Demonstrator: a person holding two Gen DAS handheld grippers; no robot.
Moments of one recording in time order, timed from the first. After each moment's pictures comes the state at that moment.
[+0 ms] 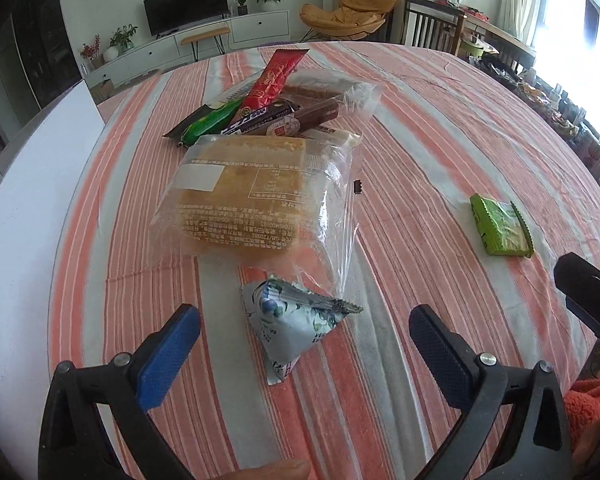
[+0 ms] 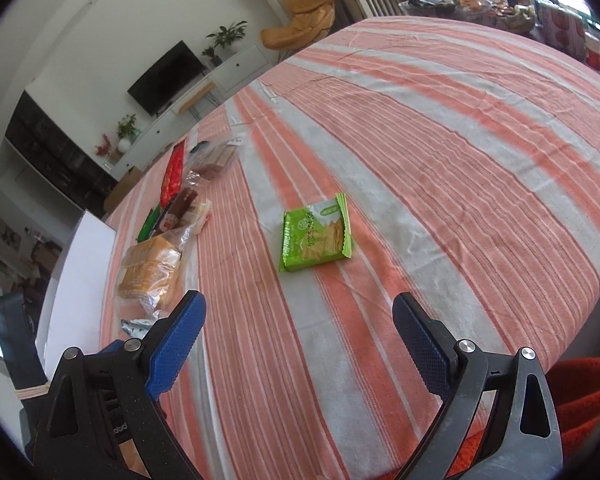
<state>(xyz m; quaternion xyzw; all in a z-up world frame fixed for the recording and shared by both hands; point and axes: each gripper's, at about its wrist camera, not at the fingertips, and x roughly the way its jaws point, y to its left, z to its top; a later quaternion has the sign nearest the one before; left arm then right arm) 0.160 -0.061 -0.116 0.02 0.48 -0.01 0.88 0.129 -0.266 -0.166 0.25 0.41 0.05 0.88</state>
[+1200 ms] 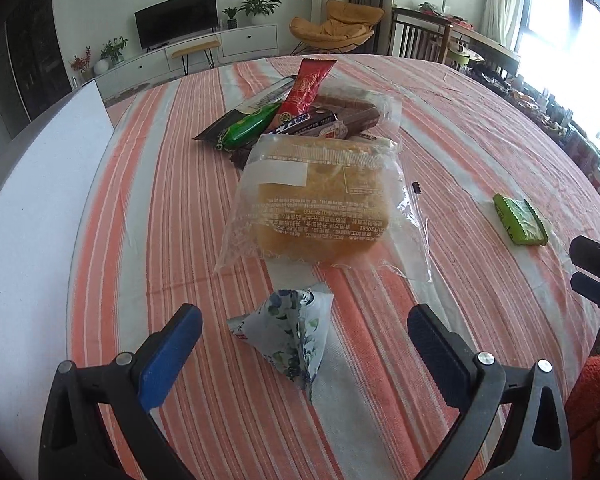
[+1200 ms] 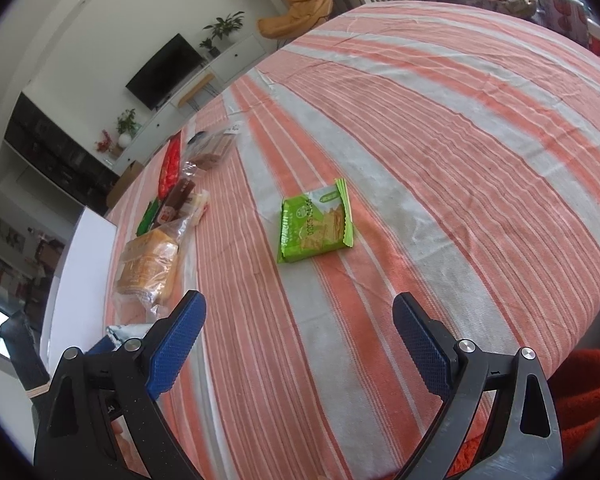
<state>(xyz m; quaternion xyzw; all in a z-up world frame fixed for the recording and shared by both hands) 0.154 -0.002 -0.118 0.01 0.47 -0.05 0.88 0.135 -0.271 -0.175 0.27 0.42 0.06 0.86</state>
